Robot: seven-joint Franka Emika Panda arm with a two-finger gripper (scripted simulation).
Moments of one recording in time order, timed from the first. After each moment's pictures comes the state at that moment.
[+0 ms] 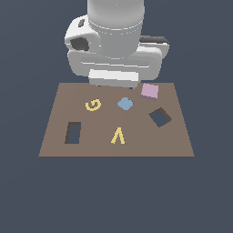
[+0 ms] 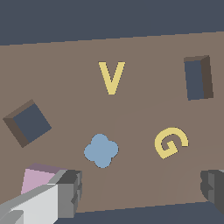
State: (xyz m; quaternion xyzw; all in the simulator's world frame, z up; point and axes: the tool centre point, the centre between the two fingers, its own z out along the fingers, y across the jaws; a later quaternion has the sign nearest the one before) arm -0.026 -0.003 0.150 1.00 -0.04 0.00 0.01
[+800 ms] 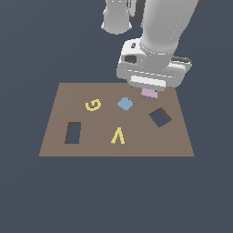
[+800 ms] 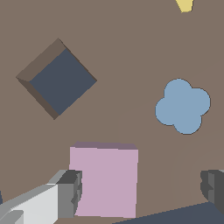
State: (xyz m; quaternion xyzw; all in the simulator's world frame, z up) arm -0.084 0.100 0.071 0.99 -0.11 0.00 0.00
